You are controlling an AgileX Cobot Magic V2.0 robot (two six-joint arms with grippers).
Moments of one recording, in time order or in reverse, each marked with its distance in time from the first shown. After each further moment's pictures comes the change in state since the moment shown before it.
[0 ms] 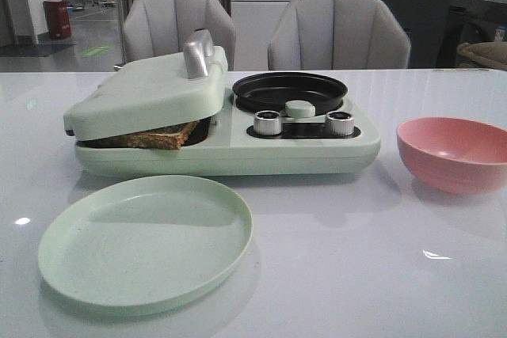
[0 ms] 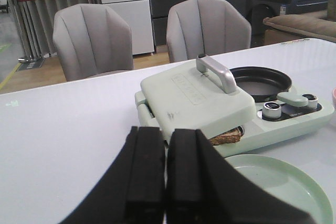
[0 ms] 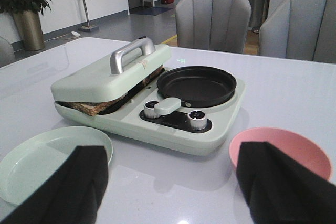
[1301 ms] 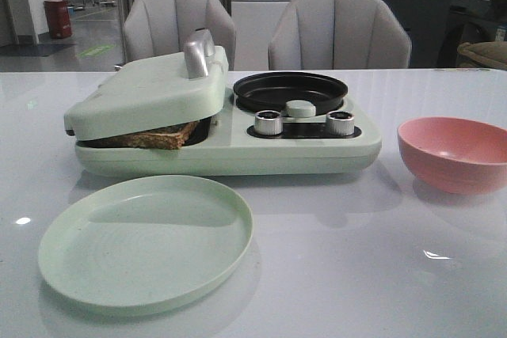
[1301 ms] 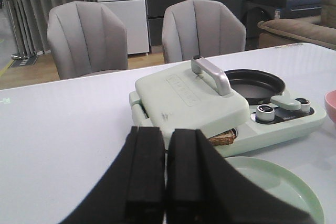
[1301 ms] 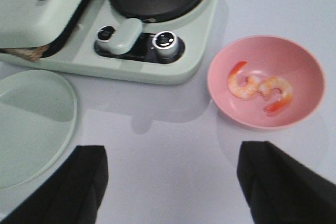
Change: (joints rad) left arm 0.000 0.000 0.000 -0.019 0.000 0.000; right arm -0.141 0.677 -0.487 0.089 0.352 0.052
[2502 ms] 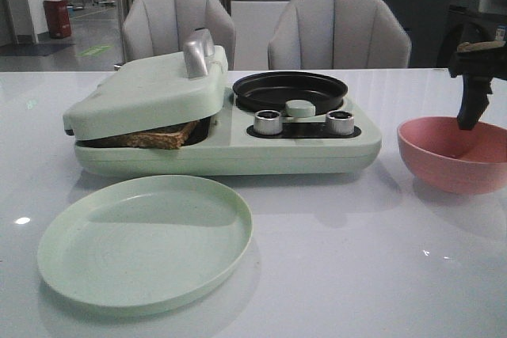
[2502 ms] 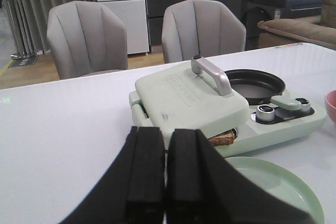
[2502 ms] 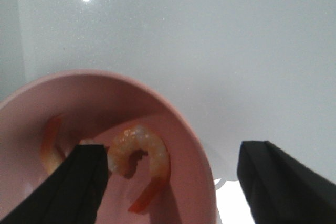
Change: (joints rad) left arm 0.000 0.000 0.000 0.000 0.000 0.000; right arm -0.357 0.963 -0.530 0.021 0.024 -0.051
